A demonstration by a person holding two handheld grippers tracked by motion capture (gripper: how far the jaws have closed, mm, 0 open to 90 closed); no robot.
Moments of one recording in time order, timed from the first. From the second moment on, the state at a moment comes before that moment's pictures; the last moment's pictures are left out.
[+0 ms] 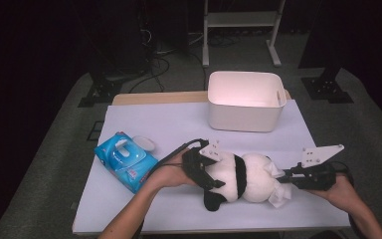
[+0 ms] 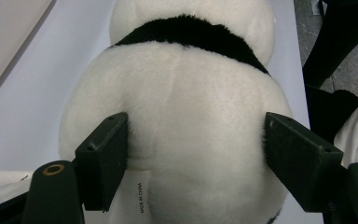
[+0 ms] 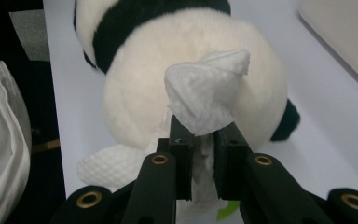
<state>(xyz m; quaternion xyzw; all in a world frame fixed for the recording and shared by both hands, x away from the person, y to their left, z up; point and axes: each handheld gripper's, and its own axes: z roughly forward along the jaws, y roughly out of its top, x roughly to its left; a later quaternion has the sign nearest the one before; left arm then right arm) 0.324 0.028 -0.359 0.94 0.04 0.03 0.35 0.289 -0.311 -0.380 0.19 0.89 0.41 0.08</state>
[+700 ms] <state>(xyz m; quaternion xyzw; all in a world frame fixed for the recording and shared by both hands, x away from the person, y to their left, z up) 0.330 0.026 -0.339 0.93 0.04 0.03 0.35 0.299 -0.265 -0.372 0.14 0.90 0.40 0.07</state>
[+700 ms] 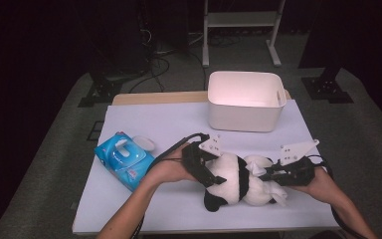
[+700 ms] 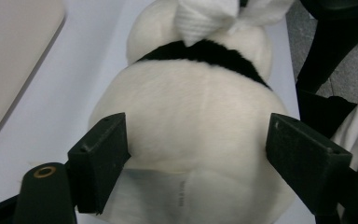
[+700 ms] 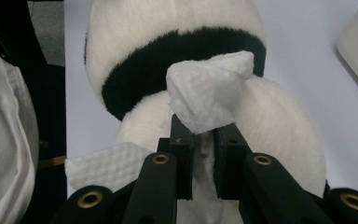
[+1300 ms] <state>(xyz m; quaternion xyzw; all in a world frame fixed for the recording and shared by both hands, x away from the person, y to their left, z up) 0.317 0.023 -0.352 0.94 0.02 0.04 0.34 0.316 -0.249 -0.357 0.12 0.91 0.39 0.07</state>
